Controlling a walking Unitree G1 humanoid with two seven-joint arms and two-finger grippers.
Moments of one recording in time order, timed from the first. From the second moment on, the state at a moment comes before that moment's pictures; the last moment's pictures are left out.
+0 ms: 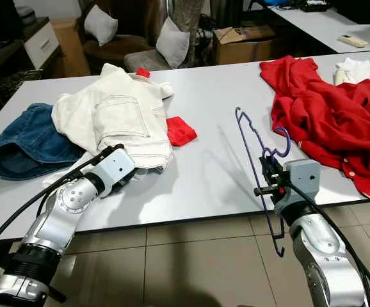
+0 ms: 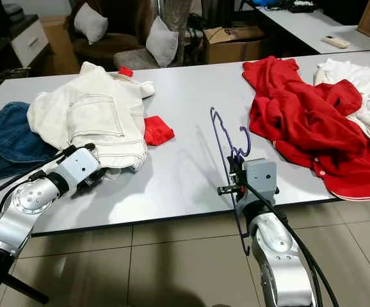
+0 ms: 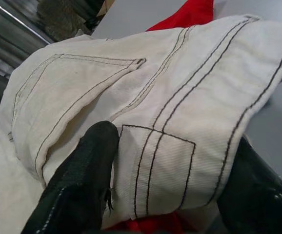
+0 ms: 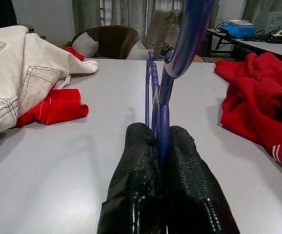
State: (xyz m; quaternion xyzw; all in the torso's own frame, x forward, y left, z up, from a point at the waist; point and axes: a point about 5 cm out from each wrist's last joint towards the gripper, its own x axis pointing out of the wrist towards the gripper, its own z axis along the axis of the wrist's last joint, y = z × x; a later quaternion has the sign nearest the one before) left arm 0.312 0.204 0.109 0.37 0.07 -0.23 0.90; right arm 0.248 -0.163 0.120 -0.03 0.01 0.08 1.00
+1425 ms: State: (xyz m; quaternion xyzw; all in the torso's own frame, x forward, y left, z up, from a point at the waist) left arm 0.352 0.178 0.202 0.15 -0.03 -0.24 0.96; right arm 0.193 -0.156 0.151 0.00 0.00 0.37 0.93
